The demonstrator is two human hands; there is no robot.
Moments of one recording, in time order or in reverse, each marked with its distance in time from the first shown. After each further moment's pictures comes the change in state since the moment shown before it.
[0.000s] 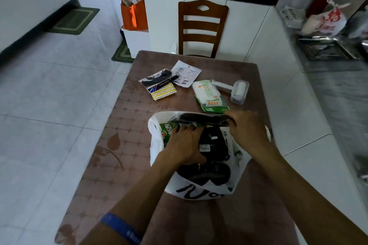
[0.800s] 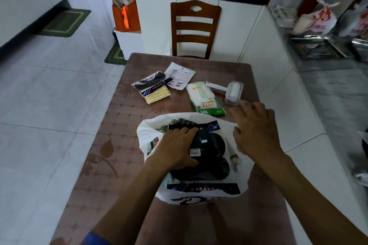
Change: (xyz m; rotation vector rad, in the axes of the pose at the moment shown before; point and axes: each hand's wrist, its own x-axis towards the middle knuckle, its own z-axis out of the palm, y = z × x) left_hand 0.004 -0.009 -0.008 0.097 -0.024 0.054; right_hand -0.013 0.013 -0.027 -0.320 0.055 -0.064
